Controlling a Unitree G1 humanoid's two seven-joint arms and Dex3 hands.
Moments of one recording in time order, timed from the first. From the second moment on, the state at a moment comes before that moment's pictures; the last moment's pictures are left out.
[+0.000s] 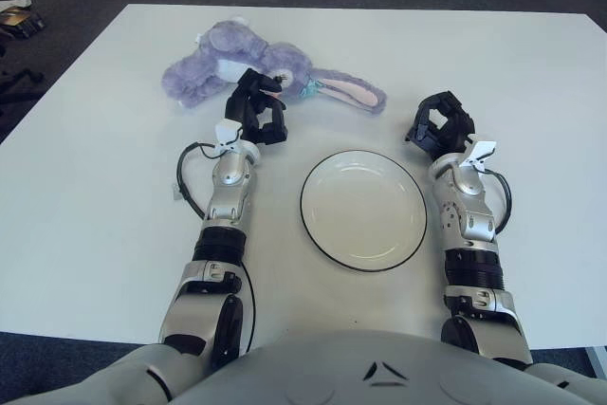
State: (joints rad) left arm -0.35 -0.03 0.09 0.40 -0.05 -0.34 0.02; right arm -0.25 0.03 -0.19 0.11 0.14 0.08 -0.12
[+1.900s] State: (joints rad) left arm -0.41 0.11 0.18 0.36 0.21 -0.64 0.29; right arm -0.25 0.02 -0.19 0.12 0.14 0.10 -0.08
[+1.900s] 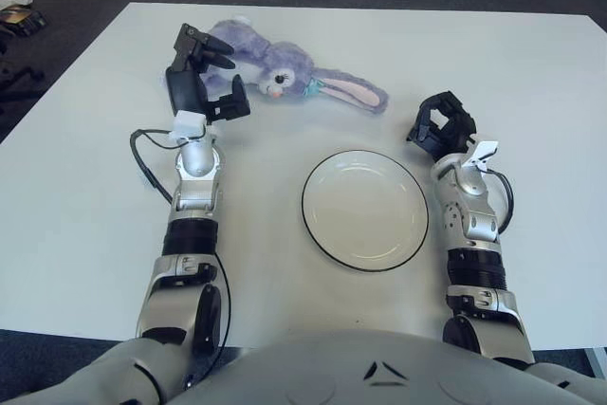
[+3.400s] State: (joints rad) left arm -0.52 0.44 -0.02 0.31 0.70 -0.09 0.34; right arm -0.25 -0.01 -0.16 0.14 0.13 0.09 -0.07
